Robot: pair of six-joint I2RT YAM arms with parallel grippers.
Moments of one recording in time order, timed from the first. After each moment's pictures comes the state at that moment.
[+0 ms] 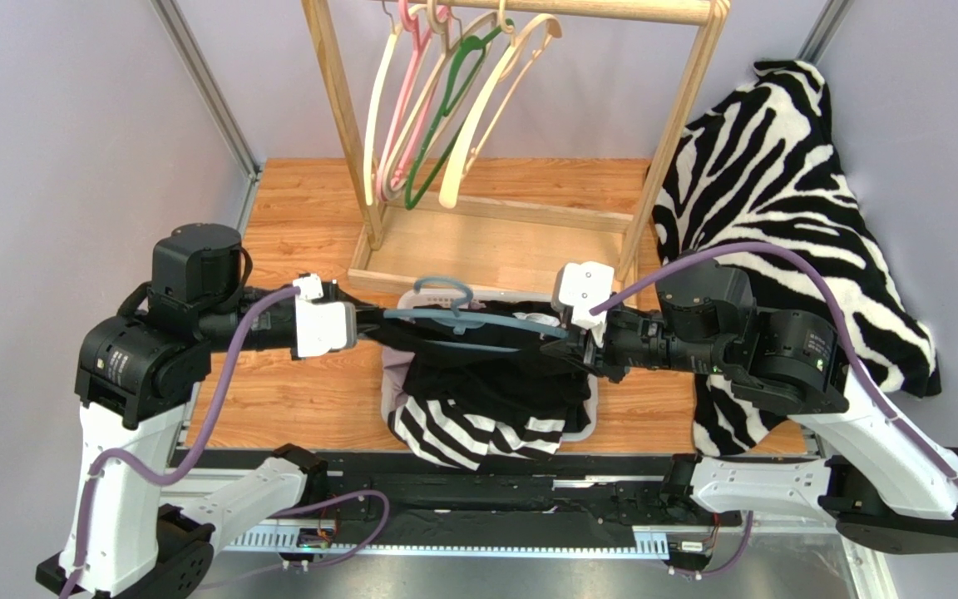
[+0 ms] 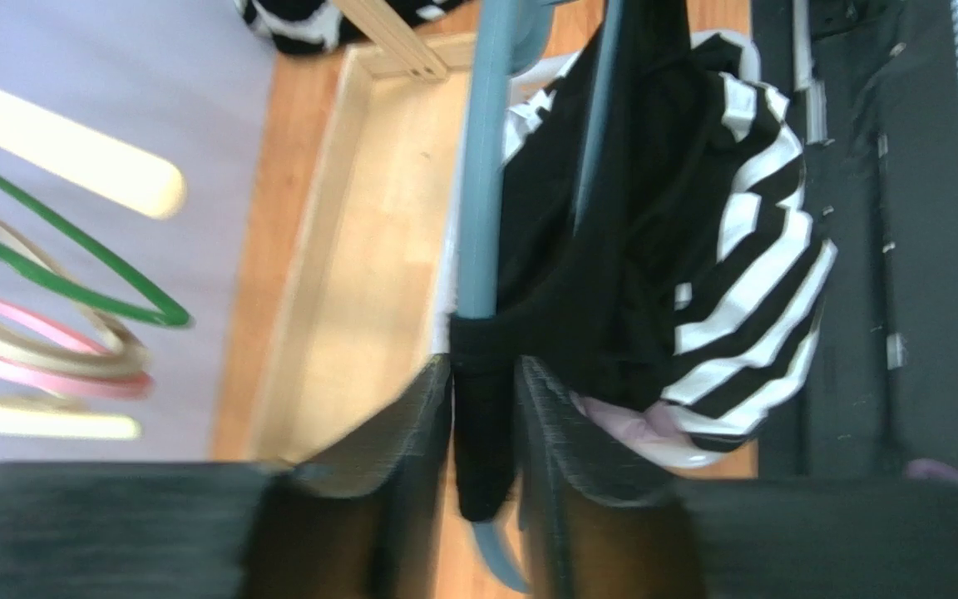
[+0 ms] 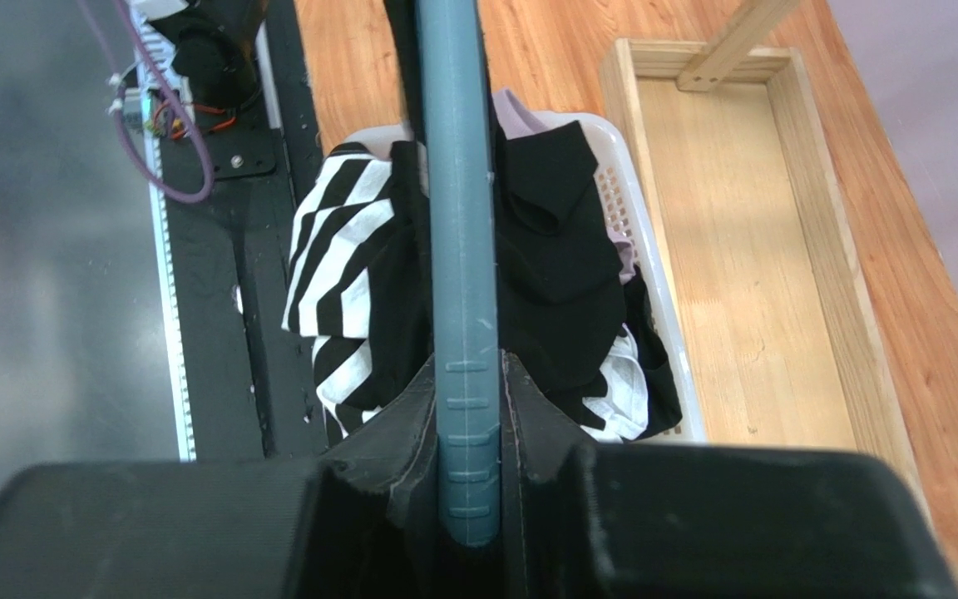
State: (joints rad) left arm -0.42 0.97 1.70 -1.32 0.75 0.93; right arm 1.10 1.02 1.60 -0.99 -0.12 -0.25
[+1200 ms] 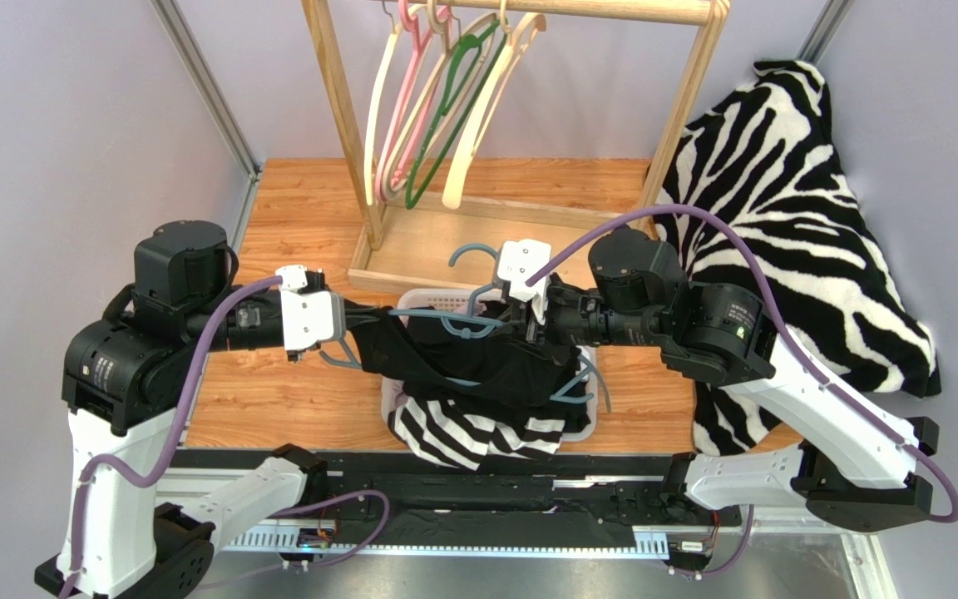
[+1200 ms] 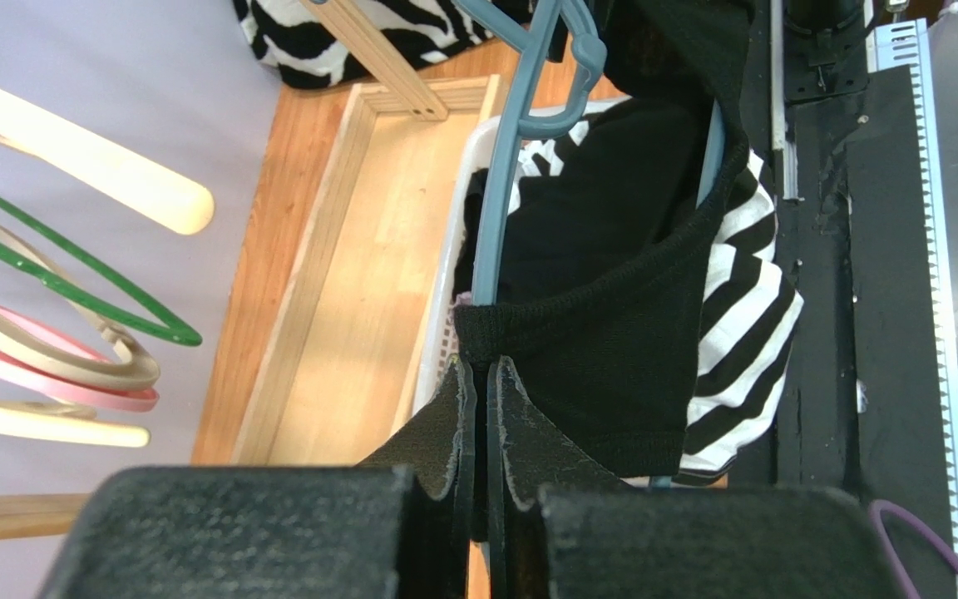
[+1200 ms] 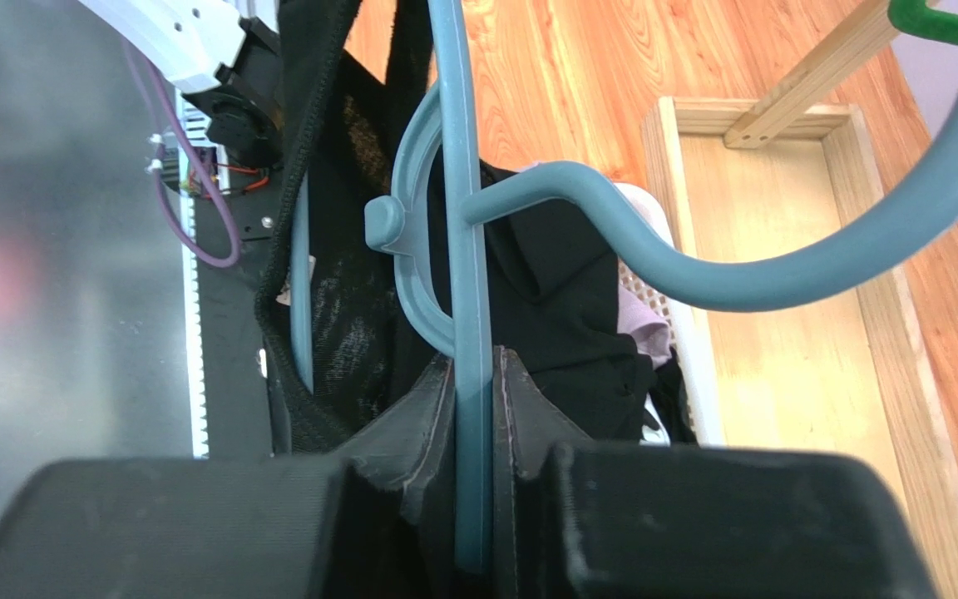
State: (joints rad) left arm -0.42 0.98 1.77 -1.30 0.80 0.86; right arm 1.10 1.19 1.65 -0.87 -0.21 -0.23
